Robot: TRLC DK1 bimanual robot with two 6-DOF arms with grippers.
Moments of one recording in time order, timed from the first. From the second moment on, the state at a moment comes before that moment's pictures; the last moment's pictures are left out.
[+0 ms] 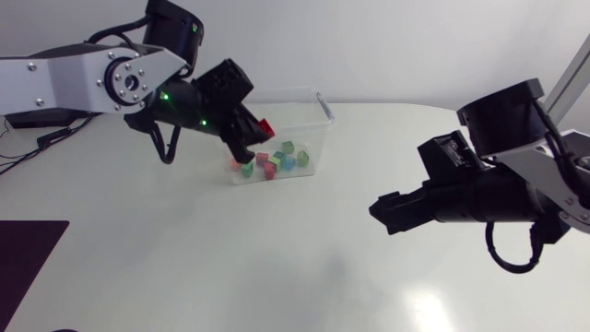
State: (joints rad) left arm -0.42 1.65 1.29 -0.38 0.29 0.62; right arm 0.40 1.13 0.77 -0.52 -0.09 0.07
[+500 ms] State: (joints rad) left arm -0.35 1.94 1.51 -0.15 -0.04 0.46; right arm 0.41 0.95 0.65 -0.45 0.04 0.04
